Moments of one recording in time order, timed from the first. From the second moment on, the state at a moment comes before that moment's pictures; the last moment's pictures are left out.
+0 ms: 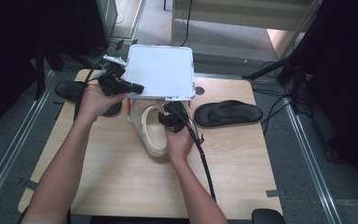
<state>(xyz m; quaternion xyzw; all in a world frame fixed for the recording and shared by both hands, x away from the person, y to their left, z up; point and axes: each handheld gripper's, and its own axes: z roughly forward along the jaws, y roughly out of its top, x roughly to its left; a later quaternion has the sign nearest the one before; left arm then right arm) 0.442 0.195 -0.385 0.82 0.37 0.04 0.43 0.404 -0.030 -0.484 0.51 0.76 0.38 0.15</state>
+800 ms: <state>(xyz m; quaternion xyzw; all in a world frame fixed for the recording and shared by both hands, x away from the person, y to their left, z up) 0.443 0.196 -0.385 0.82 0.37 0.04 0.43 0.395 -0.041 -0.481 0.50 0.75 0.41 0.13</state>
